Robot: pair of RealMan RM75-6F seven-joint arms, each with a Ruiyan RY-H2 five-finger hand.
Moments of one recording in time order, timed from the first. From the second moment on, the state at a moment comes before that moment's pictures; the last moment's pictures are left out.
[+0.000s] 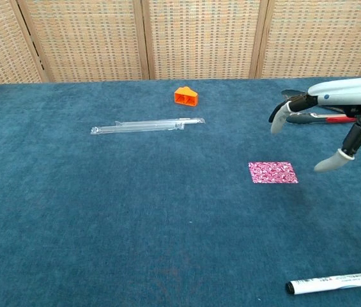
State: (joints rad) left arm -0.09 -0.96 -0.05 -1.78 1.46 1.46 0.06; right arm 0.72 -1.16 0.12 -1.56 -1.57 0.71 0.21
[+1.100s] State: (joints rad) left arm -0.10 -0.98 -0.04 -1.73 1.42 1.42 0.03; right arm 0.84 -1.36 0.02 -1.31 -1.52 0.59 0.08
